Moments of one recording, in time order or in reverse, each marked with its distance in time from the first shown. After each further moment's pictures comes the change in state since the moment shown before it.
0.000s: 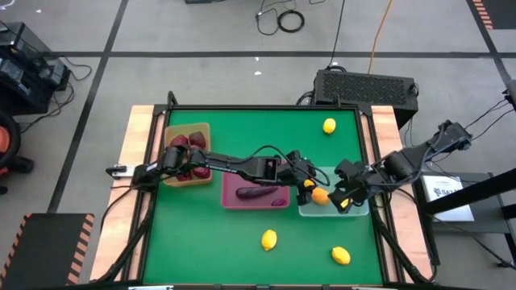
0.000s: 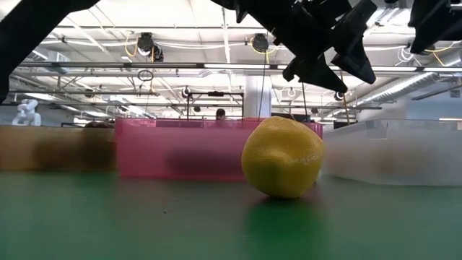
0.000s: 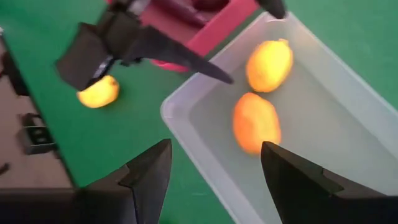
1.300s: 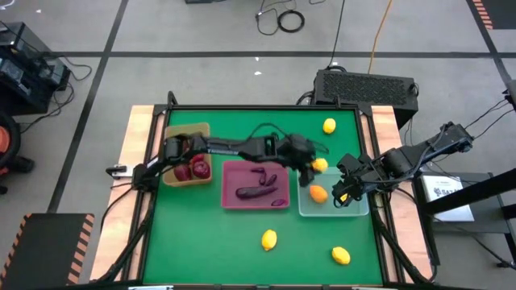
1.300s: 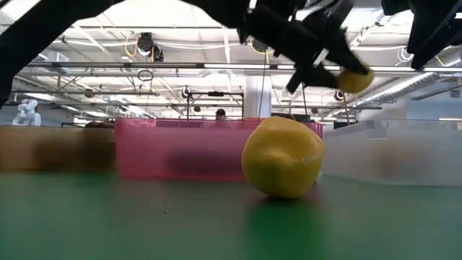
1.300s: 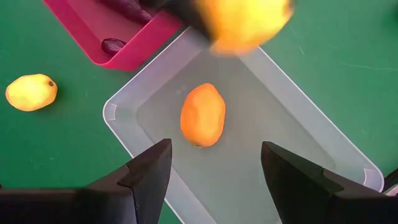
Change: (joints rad) left arm 0.150 -0.003 0.002 0.072 0.338 -0.163; right arm -0.060 0.000 0.000 -0.154 0.036 -0.039
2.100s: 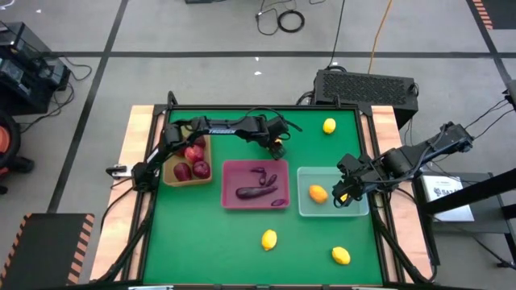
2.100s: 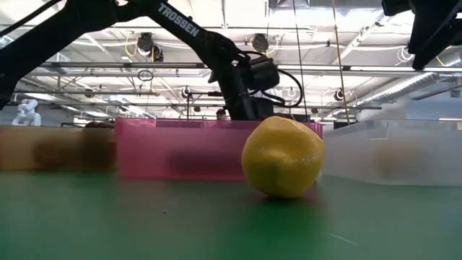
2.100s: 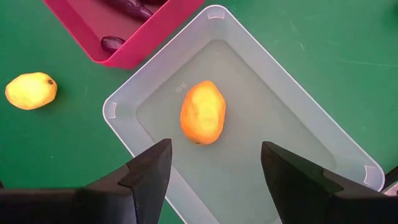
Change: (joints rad) left arm 0.236 0.004 -0.182 -0.396 -0.208 -0.015; right arm 0.000 0.000 0.000 -0.004 -0.008 0.006
